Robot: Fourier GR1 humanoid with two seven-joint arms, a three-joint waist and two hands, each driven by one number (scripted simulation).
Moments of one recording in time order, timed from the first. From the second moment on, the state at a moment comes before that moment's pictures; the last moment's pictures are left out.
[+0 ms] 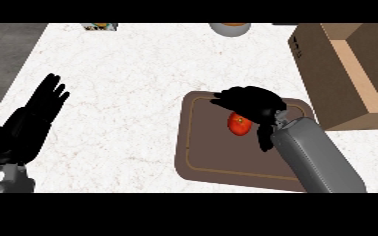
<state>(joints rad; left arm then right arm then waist) -0.04 0.30 0.14 -1.63 0.29 -0.04 0.27 -0.51 -0.25 0.37 -1.33 1.08 0.68 -0.23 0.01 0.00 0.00</state>
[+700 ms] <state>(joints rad) -0.02 0.25 0.16 -1.66 0.25 -0.06 0.27 -0.49 -0.22 0.35 -1.22 1.20 0.62 -0.30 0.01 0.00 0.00</state>
